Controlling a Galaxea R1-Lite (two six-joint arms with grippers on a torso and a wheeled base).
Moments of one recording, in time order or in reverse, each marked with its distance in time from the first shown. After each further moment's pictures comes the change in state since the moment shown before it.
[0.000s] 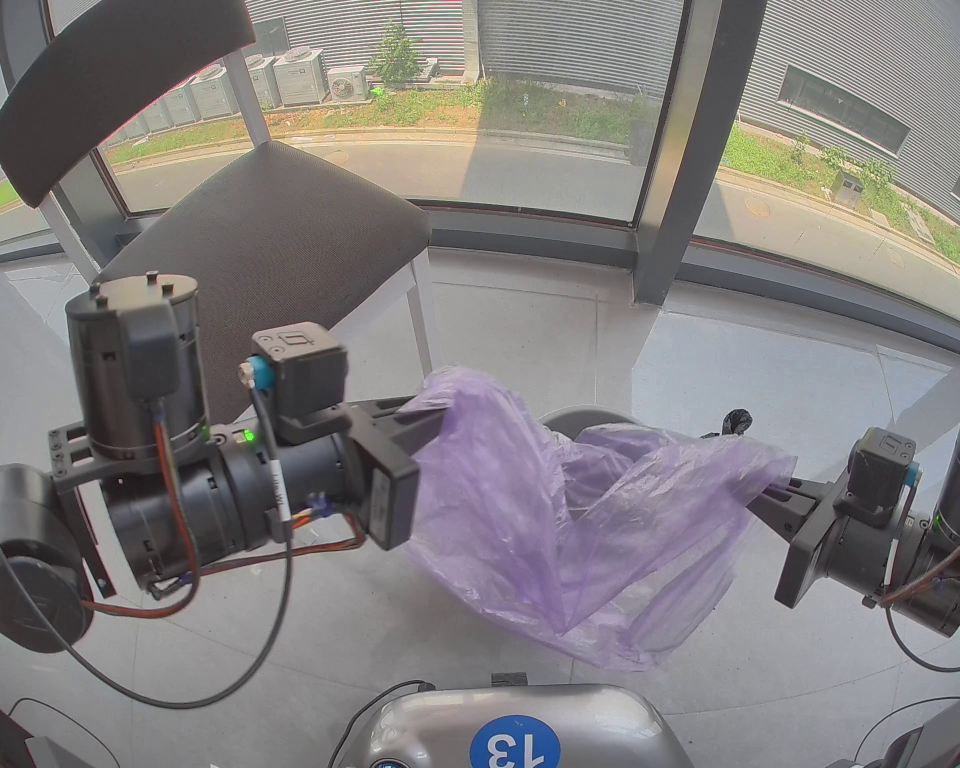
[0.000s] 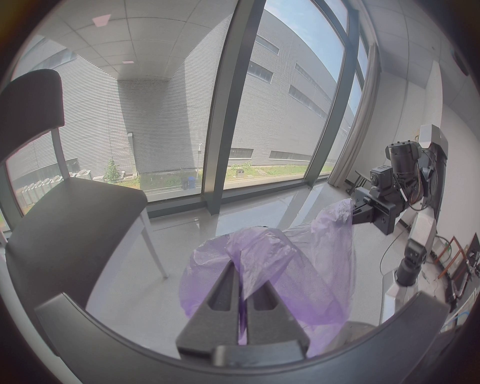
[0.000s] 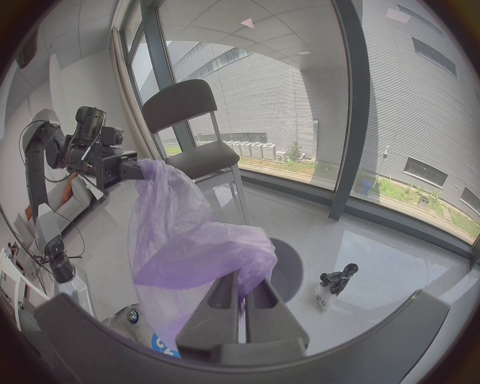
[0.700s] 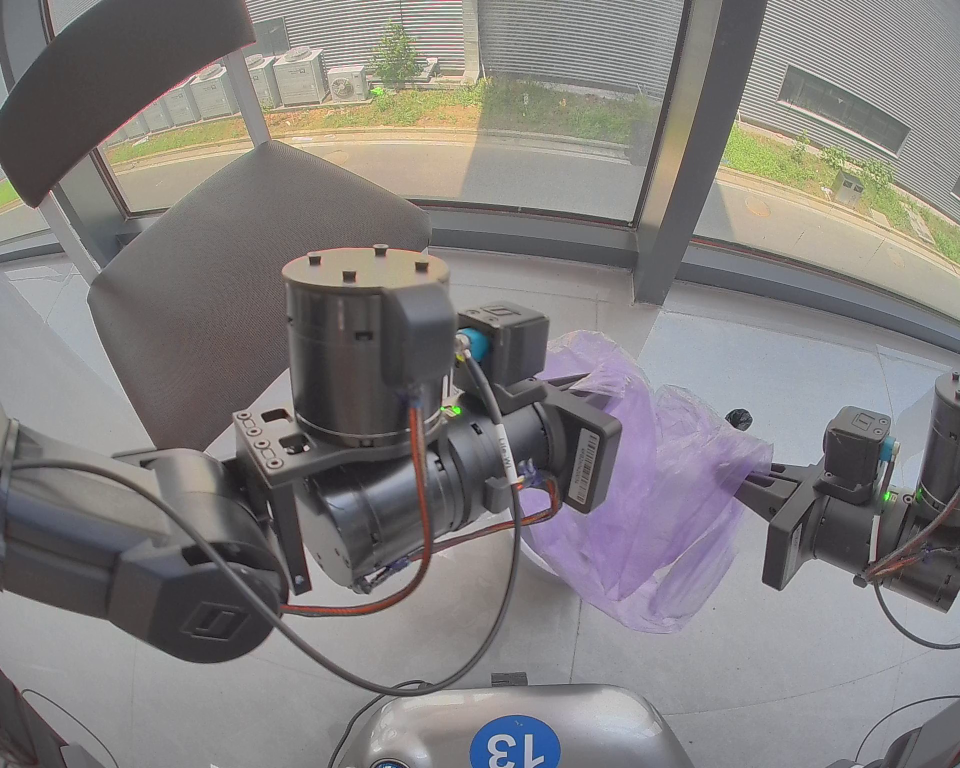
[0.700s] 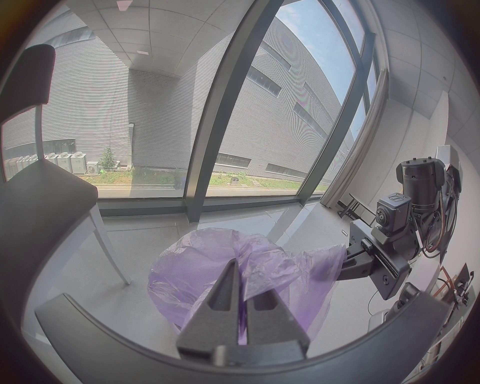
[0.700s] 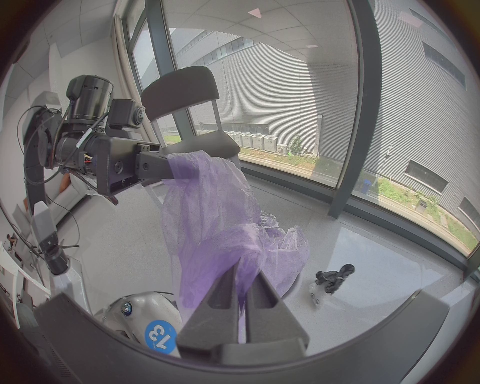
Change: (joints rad) left arm -0.140 0.269 -0.239 -0.069 0.085 -0.142; right arm -0.042 0.031 -0.091 0.149 0.000 -0.043
